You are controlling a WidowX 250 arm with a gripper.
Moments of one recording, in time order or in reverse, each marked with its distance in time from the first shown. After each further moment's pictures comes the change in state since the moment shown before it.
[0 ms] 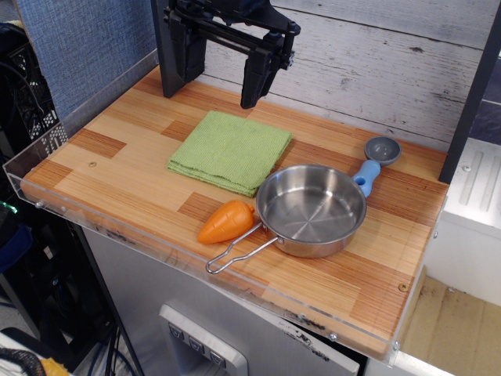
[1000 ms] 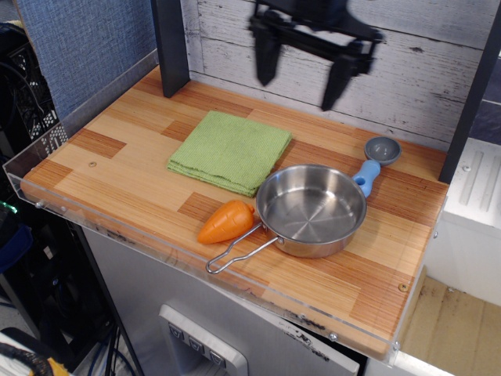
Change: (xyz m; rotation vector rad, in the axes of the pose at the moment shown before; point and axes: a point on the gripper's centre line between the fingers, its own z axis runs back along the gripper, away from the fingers) arm 0.046 -0.057 -0.010 -0.005 -0.011 0.005
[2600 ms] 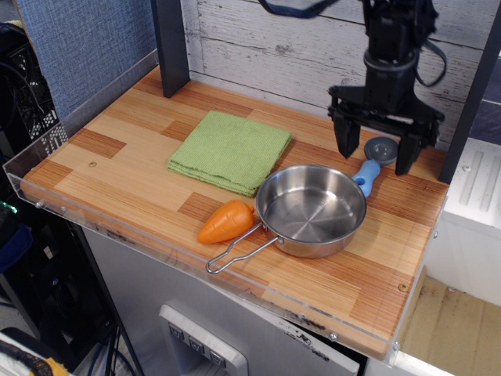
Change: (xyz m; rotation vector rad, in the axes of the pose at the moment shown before) arm 0.045 -0.075 -0.082 -0.208 -0.109 -0.116
